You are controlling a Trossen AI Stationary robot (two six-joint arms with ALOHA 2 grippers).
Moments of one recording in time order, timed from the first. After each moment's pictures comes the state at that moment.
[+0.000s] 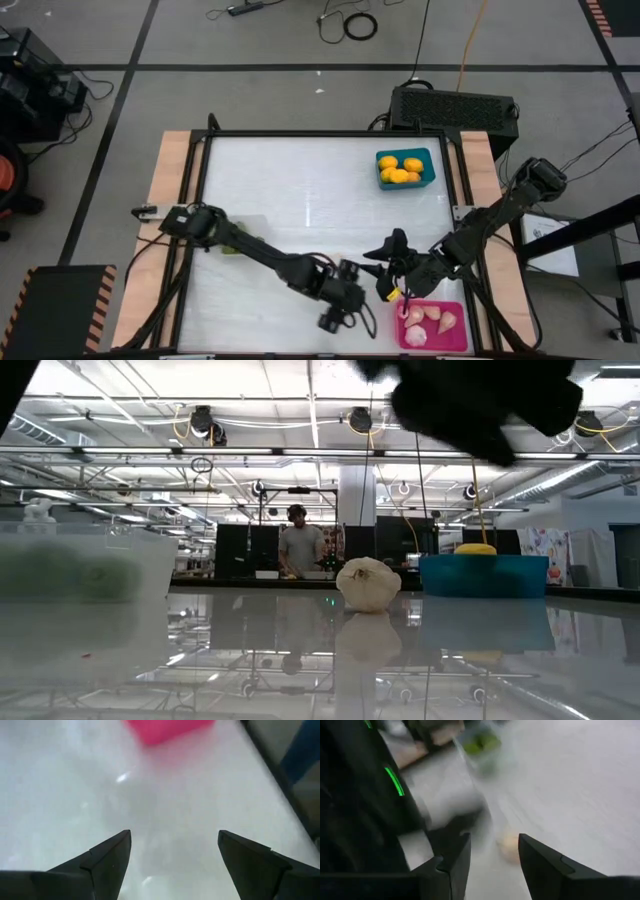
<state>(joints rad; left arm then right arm) -0.42 2.25 1.95 -0.61 -0.07 0.03 0.66 1.37 0.87 -0.21 0.68 0.96</state>
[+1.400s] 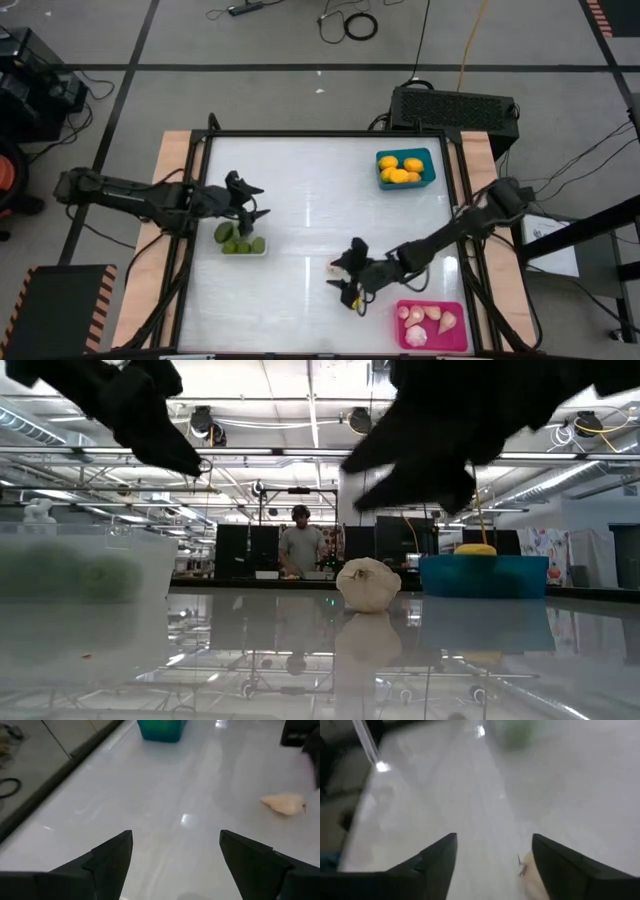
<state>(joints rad) -0.10 0.81 0.55 -0.33 -0.37 -0.21 0.48 1.77 0.92 0.23 0.44 0.64</state>
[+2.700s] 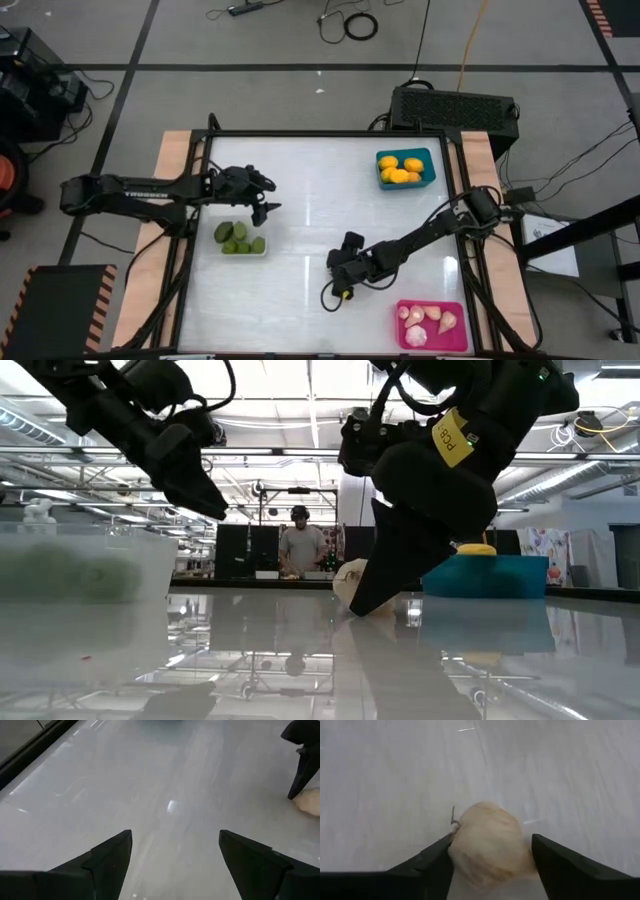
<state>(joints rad) 0.22 1.03 0.49 -0.09 -0.02 -0.10 0.38 1.97 1.16 -0.25 0.36 0.57</state>
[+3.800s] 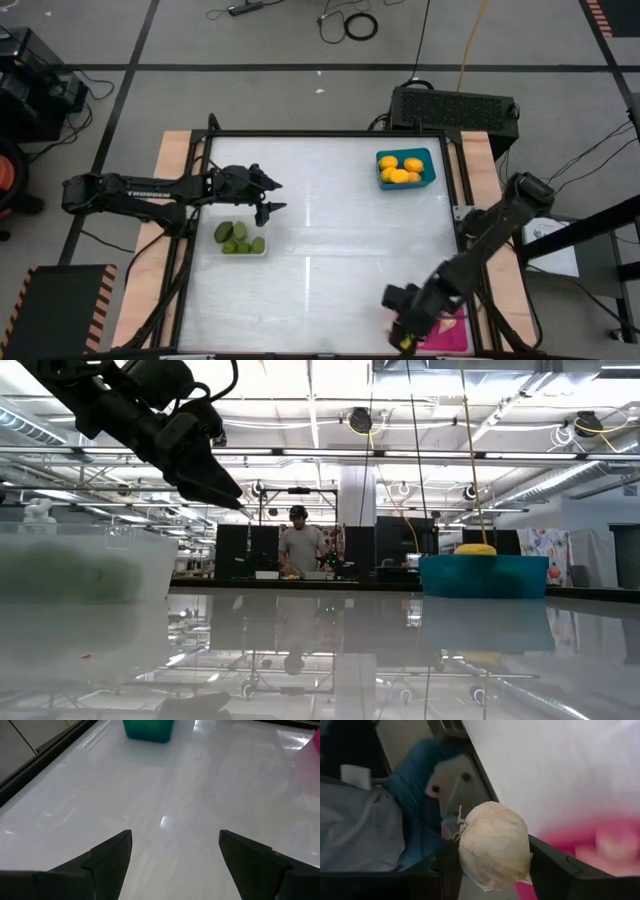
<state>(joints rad) 0.21 1.06 0.49 0.04 0.02 -0.07 0.79 1.58 1.15 -0.48 -0.06 1.39</state>
